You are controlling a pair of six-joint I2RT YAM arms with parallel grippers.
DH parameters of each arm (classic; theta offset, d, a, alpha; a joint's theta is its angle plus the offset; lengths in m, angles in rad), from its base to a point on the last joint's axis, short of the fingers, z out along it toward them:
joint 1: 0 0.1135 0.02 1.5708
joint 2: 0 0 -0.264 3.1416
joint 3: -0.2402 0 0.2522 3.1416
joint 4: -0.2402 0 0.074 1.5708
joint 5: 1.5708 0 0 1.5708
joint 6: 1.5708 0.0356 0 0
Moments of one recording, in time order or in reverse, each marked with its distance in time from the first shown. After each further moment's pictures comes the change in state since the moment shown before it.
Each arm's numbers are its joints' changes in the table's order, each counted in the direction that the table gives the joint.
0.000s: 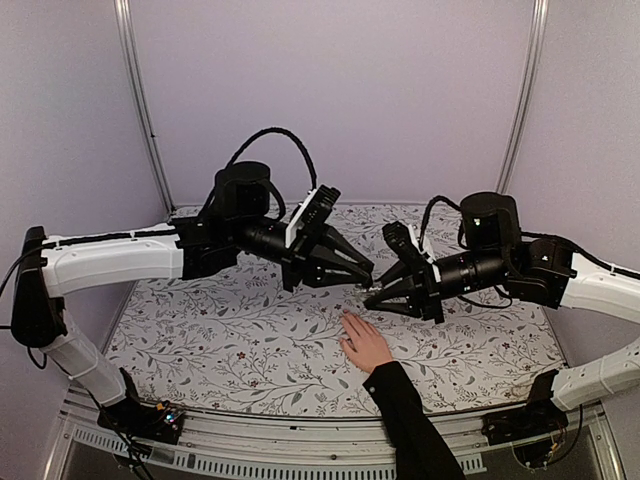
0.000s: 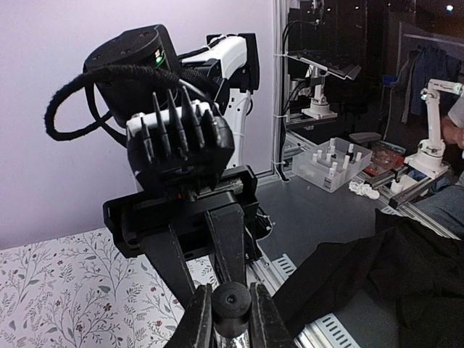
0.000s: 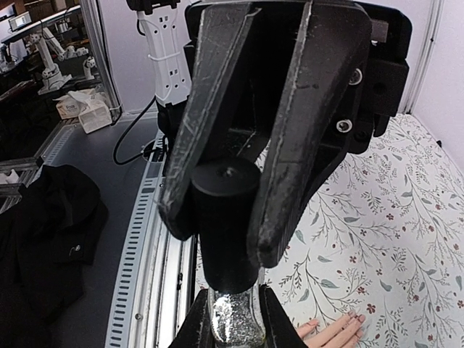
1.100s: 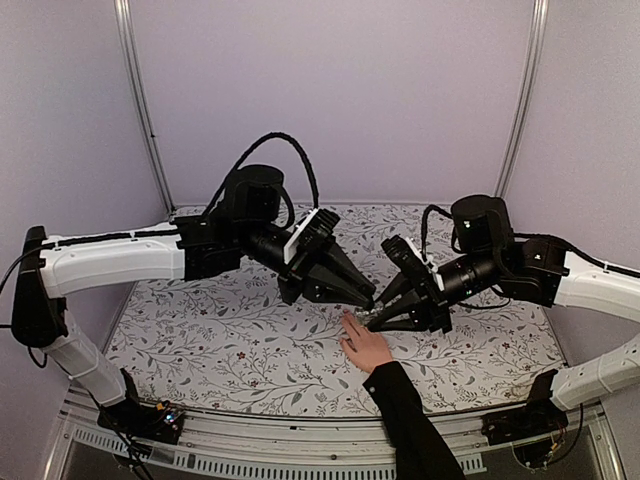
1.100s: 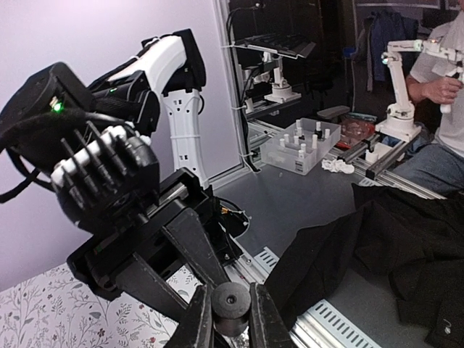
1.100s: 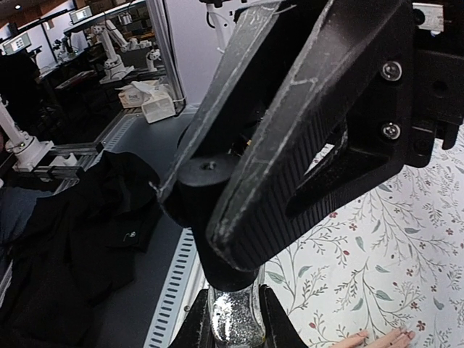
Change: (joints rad) left arm -0.043 -0.009 -0.036 -0.138 0.078 0.209; right arm -0.009 -0.028 -0.003 -0.037 -0.218 -0.013
